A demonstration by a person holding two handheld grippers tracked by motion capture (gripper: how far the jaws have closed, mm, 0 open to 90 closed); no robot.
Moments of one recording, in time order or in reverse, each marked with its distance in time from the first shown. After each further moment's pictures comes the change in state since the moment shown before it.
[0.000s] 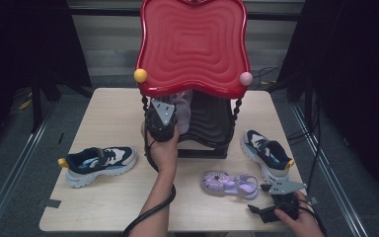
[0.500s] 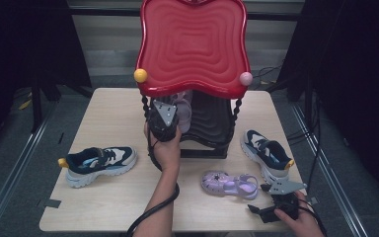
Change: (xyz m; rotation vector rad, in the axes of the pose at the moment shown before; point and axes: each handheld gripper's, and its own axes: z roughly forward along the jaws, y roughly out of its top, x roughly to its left) left arm -0.004 -0.010 0.011 -0.025 0.030 -0.006; right arm 0.000 0.000 0.000 -0.001 0.000 -0.001
